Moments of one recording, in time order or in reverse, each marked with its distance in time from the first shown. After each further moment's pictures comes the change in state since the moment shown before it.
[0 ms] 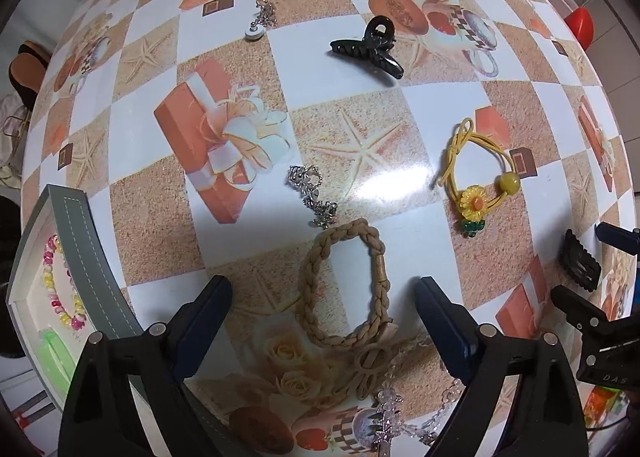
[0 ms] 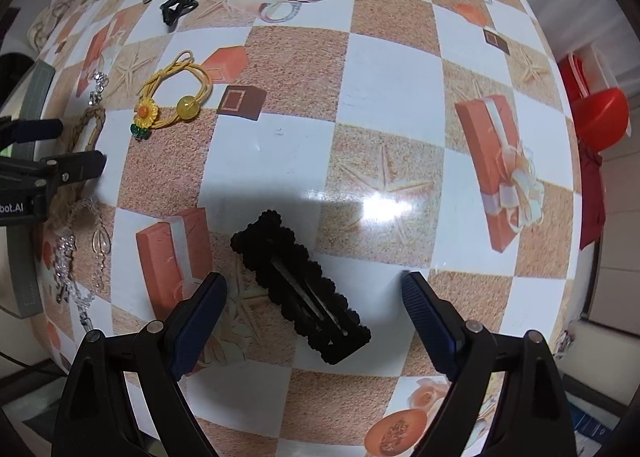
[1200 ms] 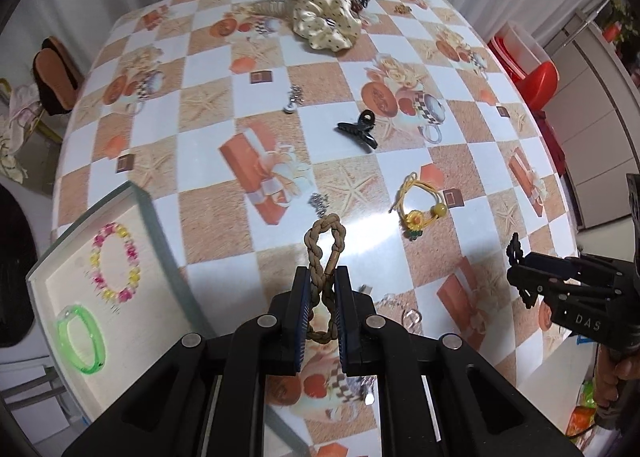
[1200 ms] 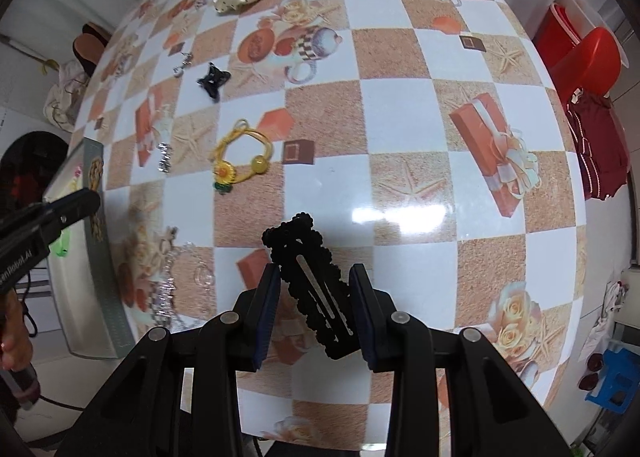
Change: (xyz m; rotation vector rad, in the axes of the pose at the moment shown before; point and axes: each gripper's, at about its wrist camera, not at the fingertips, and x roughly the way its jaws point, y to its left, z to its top) left arm -0.097 0.039 -0.036 -0.052 -0.181 -0.111; right arm -0.069 0.014 -0.010 0.228 -0.076 0.187
